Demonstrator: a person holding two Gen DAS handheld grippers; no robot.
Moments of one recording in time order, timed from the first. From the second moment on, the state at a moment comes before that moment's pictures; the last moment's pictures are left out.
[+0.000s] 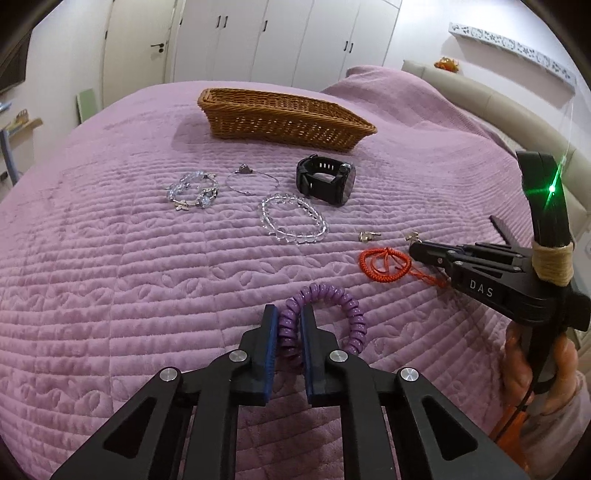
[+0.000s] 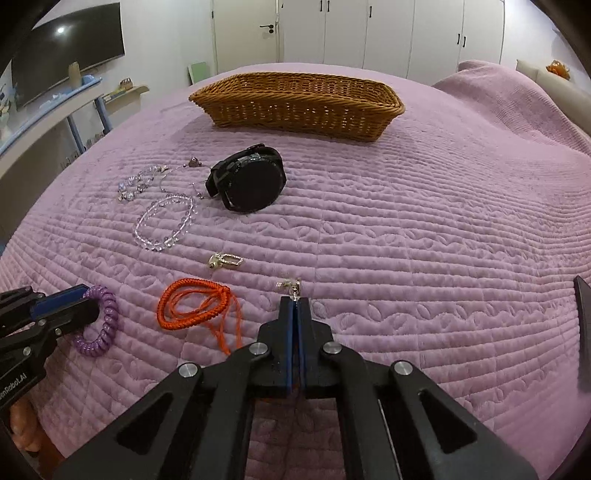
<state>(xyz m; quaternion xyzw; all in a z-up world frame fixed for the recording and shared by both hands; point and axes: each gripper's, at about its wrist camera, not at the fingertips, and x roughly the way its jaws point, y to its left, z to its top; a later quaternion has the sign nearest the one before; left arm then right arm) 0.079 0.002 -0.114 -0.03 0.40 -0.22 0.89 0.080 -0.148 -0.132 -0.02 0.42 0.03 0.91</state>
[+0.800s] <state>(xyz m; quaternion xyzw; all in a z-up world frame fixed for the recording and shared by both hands) 0.117 -0.004 -0.022 -0.04 0.29 -0.24 0.93 0.089 -0.168 -0.038 0.00 0.32 0.03 0.95</state>
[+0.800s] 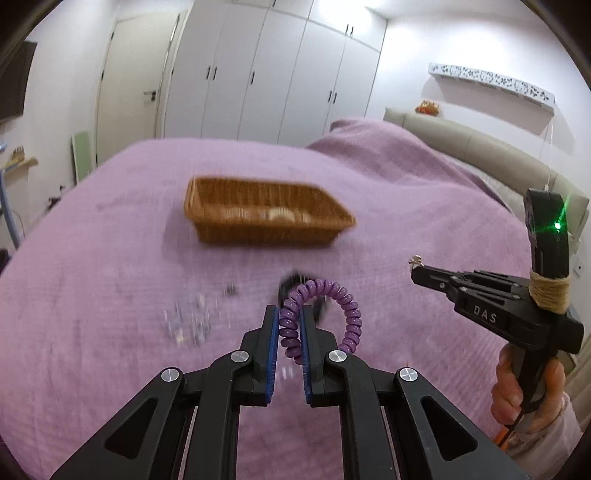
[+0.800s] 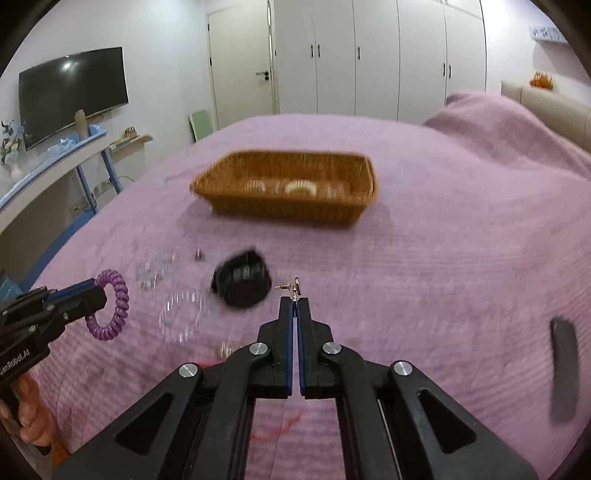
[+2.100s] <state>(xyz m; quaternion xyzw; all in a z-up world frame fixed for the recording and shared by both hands) 0.424 -0.056 -0.057 -0.09 0.41 -0.18 0.89 0.379 -0.210 -0.080 0.09 0.45 0.06 0.89</state>
